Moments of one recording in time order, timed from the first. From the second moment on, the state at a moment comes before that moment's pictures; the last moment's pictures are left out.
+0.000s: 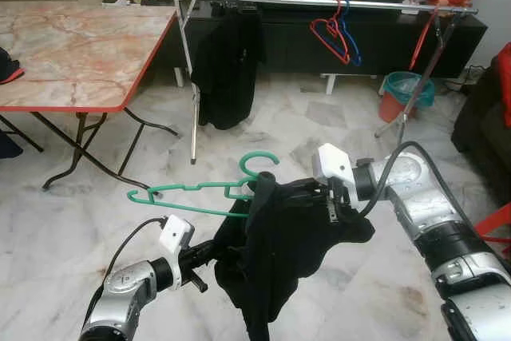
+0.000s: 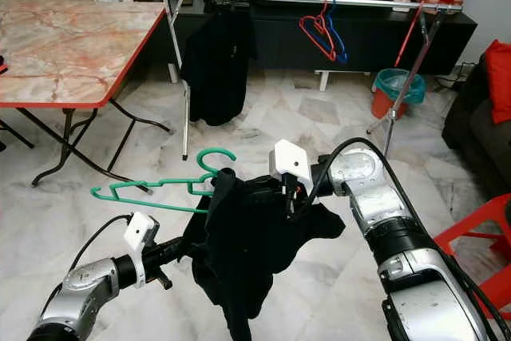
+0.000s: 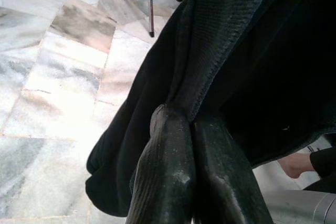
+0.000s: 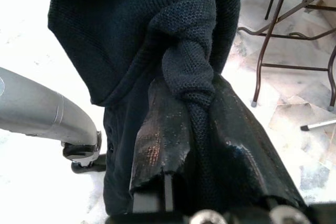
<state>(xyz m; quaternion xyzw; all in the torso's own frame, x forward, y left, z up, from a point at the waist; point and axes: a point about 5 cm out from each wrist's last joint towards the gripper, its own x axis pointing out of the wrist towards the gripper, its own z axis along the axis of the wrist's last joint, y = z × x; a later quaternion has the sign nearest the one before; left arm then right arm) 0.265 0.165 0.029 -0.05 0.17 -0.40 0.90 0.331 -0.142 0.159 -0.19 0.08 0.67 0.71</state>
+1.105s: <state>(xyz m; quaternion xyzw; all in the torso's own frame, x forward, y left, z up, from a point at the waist) 0.278 0.198 0.019 0.03 0.19 -0.23 0.95 0.326 -0.192 0.163 -0.18 0.10 0.66 0.72</state>
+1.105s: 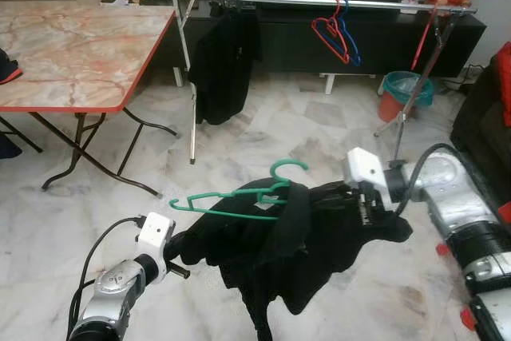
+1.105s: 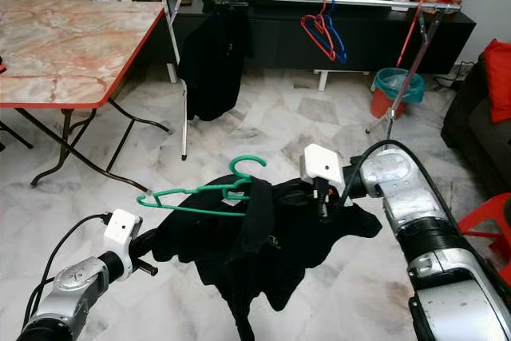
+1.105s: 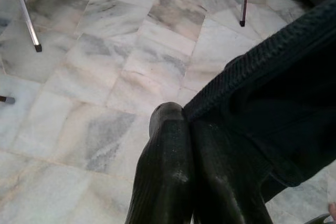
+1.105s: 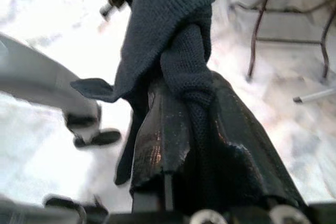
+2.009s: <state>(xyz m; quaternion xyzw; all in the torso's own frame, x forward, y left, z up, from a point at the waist) 0.274 0.201 0.011 0.04 0.21 -0.23 0.95 0.302 -0.222 0.148 -0.30 0.20 0.68 0.64</state>
